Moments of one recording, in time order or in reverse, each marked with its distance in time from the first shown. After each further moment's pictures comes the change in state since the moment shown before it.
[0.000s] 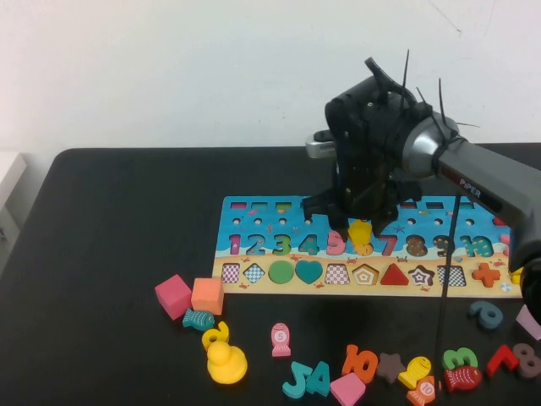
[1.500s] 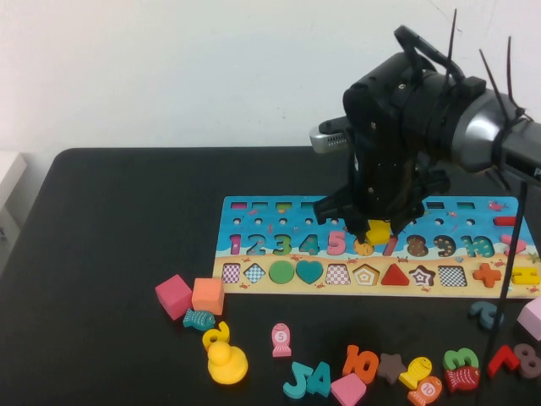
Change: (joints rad) right arm 0.053 -0.312 0.338 -0.045 -0.063 -0.035; left arm 0.000 0.000 0.000 0.000 0.000 0.000
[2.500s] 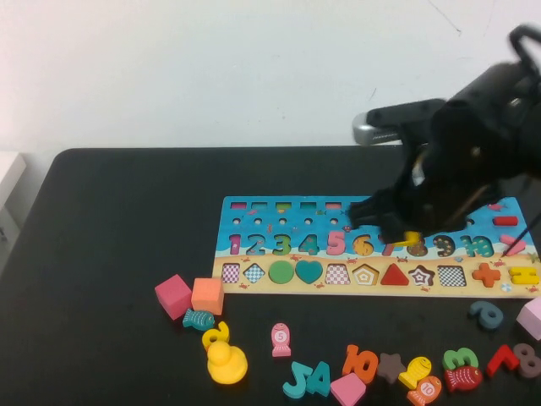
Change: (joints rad) right arm -0.001 -0.345 0.428 0.003 -0.287 0.039; left arm 0.000 0.000 0.000 0.000 0.000 -0.004
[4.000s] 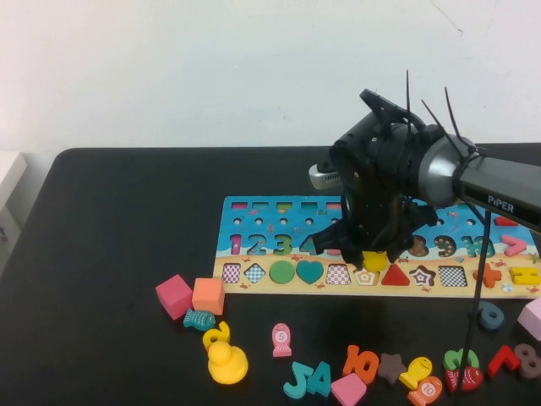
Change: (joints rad) right arm 0.000 0.460 -0.372 -0.050 0.171 0.035; left arm 0.000 0.000 0.000 0.000 0.002 0.000
